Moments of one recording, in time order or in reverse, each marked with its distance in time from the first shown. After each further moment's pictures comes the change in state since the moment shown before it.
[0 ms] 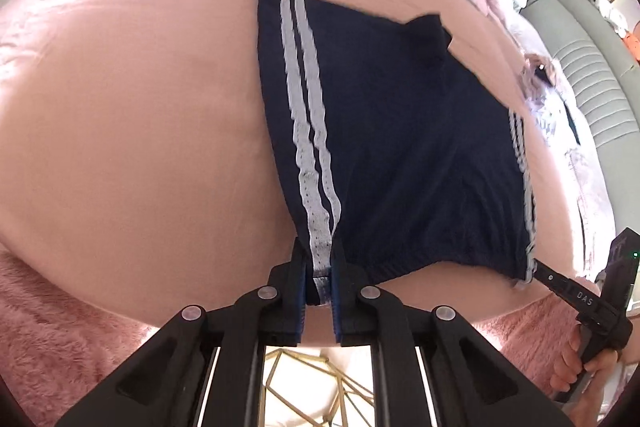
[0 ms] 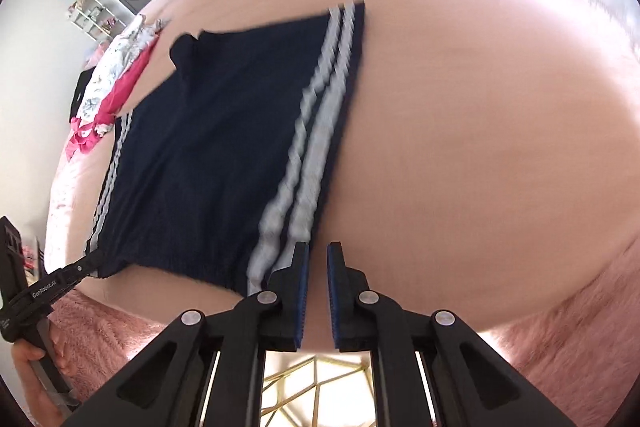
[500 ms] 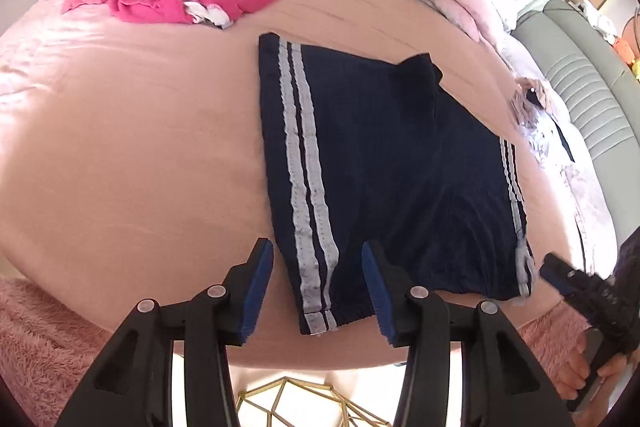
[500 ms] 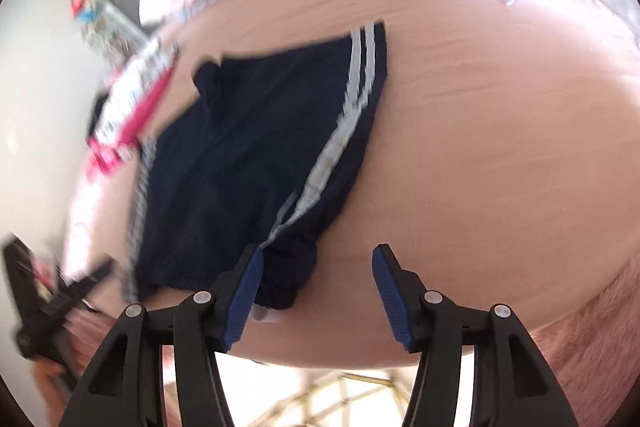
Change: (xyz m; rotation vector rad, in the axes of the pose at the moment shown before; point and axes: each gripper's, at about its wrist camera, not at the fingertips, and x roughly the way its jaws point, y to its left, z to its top) left arm -0.012 -0.020 0.014 0.049 -0.150 0.020; right arm -0.016 0.028 0.014 0.032 -0.140 0.063
